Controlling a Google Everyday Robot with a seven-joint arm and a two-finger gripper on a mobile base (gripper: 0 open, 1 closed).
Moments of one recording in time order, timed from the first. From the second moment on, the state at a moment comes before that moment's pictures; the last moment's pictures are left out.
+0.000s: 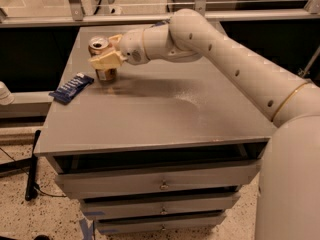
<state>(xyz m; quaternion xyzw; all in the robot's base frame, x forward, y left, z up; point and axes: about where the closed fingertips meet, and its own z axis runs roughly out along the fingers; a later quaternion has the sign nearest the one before) 0.677 0.153 0.902 -0.54 0.58 0.37 0.49</state>
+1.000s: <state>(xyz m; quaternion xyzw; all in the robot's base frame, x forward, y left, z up) 0.683 0.164 0.890 -0.54 0.59 0.38 0.47</state>
